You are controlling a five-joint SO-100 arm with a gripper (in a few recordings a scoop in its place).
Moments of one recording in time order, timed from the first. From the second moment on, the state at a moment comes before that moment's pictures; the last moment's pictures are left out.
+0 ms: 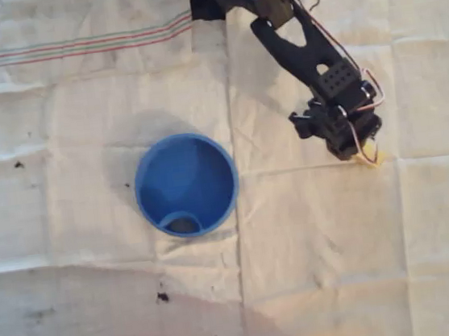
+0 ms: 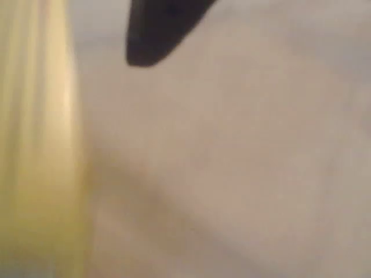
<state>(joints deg) -41.4 42.9 36.7 80.1 -98.3</state>
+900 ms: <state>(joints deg) -40.3 42.4 36.7 80.1 -98.3</state>
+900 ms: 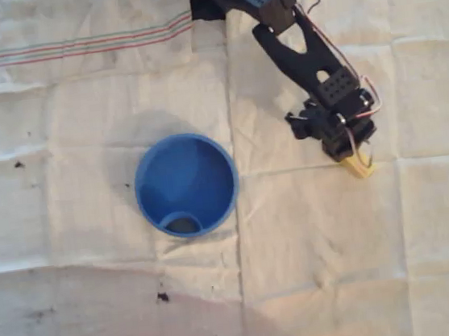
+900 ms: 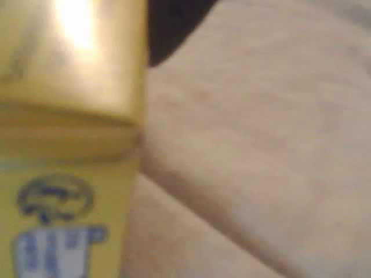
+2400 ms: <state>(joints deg) -0.7 66.4 36.7 93.2 -73.8</state>
